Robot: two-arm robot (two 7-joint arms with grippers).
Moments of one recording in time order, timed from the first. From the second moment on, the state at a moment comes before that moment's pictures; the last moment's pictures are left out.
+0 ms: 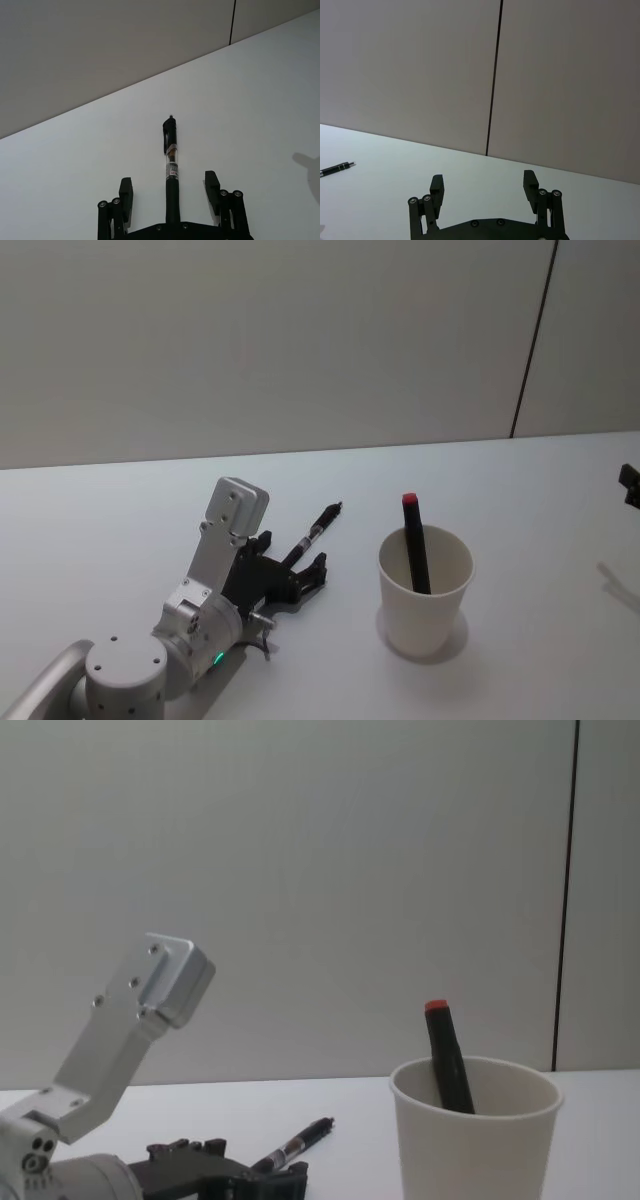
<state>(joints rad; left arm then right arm) -0.17 0.36 0.44 -1.52 -0.32 0.25 -0.08 -0.12 0.74 -0.09 -1.82 0.62 0.06 0.10</state>
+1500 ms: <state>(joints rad) -0.16 0.36 0.44 -1.52 -0.32 0.25 -0.07 -0.12 0.74 -0.09 -1.82 0.62 0.06 0.10</state>
